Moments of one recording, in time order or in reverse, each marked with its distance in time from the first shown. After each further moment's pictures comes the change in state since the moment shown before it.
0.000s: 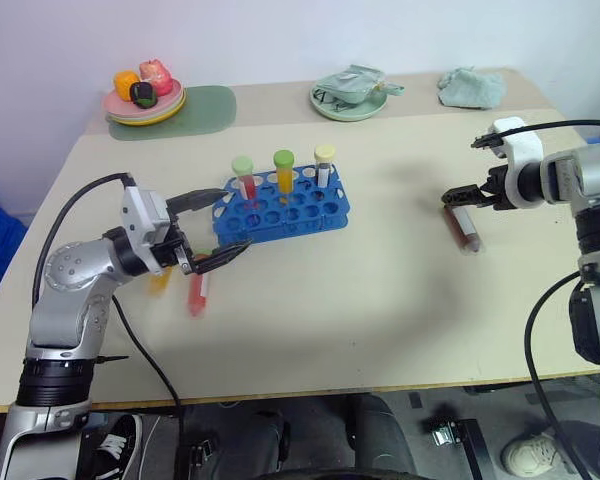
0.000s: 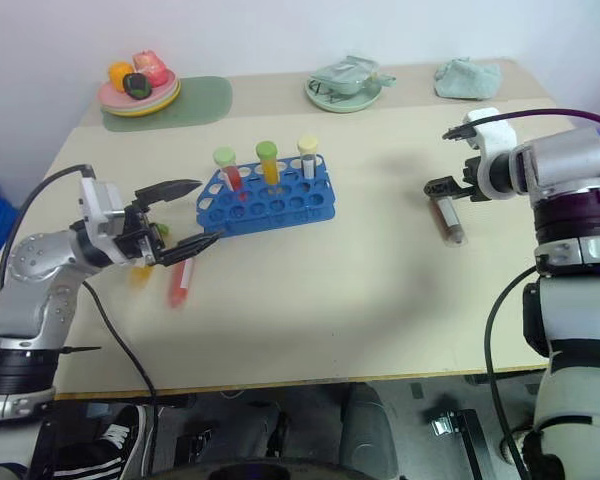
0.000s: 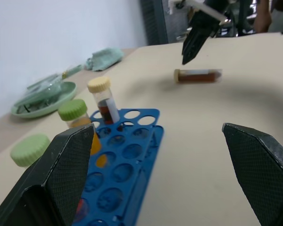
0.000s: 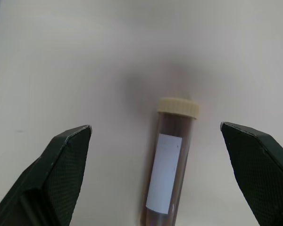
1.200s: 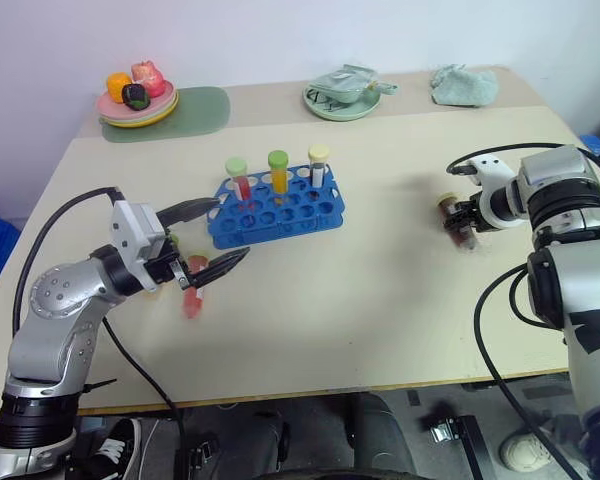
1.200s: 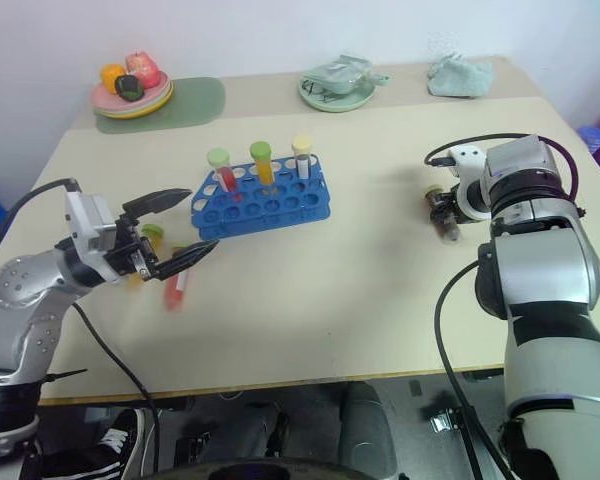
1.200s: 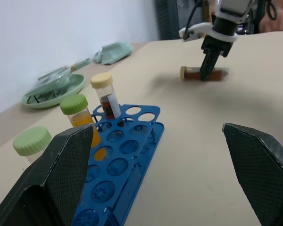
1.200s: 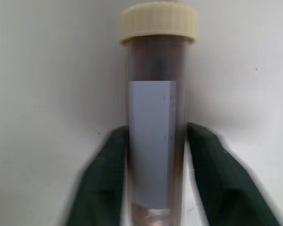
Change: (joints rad) left arm 0.134 0.022 0.049 -0.206 -0.019 0.093 0.149; right arm -0.190 0.185 -0.046 0.578 -0.183 -0.110 -0.097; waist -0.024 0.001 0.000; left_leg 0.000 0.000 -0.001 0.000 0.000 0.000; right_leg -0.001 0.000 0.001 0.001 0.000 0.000
